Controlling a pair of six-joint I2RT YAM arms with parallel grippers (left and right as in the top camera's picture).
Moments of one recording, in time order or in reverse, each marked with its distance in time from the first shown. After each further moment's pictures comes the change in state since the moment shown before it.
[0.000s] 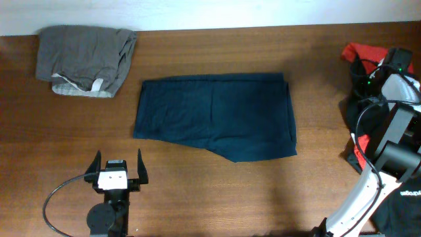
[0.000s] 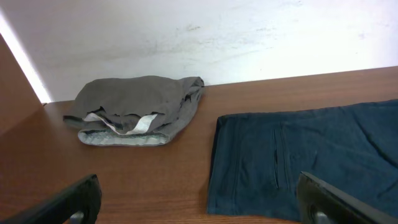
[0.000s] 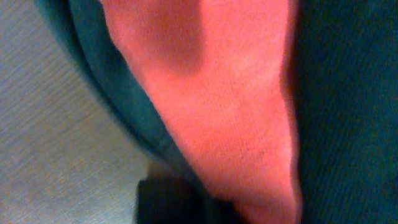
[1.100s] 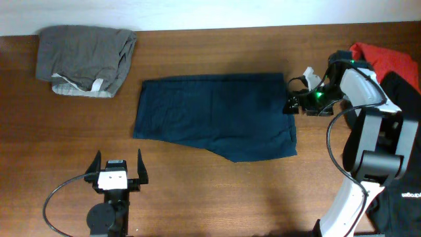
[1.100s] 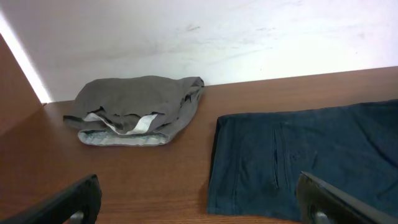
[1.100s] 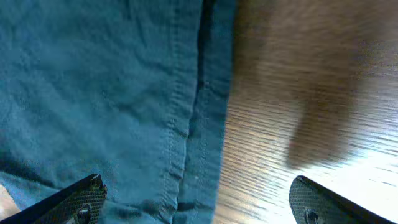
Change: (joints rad) left arm 0.000 0.000 0.000 0.000 0.000 0.000; right arm 0.293 -0.163 -0.187 -0.379 -0.393 -0.411
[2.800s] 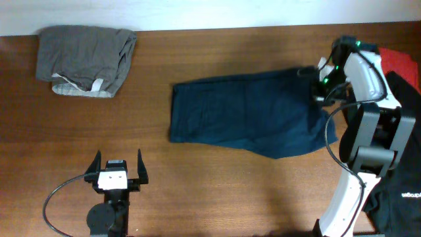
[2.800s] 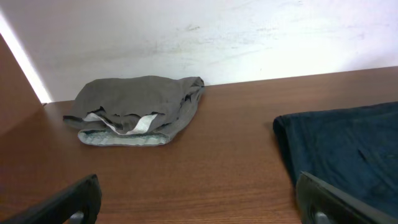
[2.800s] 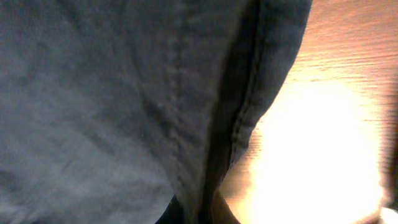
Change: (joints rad) left arm 0.000 0.000 0.000 0.000 0.000 0.000; right arm 0.010 0.099 0.376 -0.301 0.322 0.223
